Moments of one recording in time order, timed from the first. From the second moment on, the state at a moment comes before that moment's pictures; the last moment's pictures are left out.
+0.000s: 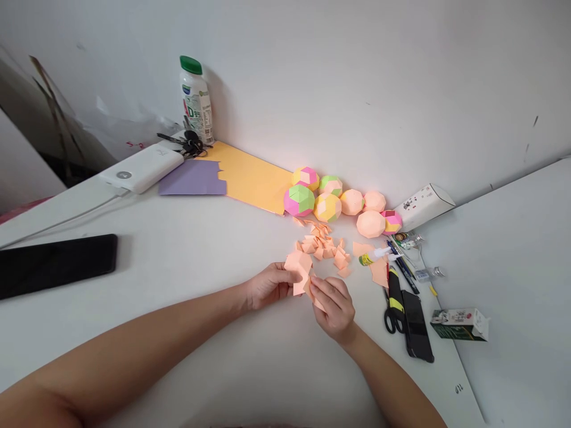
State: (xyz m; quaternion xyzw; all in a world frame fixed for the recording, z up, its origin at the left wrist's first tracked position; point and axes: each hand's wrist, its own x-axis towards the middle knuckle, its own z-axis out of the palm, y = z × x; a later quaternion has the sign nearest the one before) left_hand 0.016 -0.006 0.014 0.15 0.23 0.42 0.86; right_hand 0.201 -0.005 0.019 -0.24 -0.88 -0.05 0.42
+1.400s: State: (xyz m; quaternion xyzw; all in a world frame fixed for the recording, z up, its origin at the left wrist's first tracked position) left_hand 0.010 -0.007 0.021 0.21 0.17 0.39 0.88; right_hand 0.223 -0.013 0.041 -0.44 -0.72 0.36 0.40
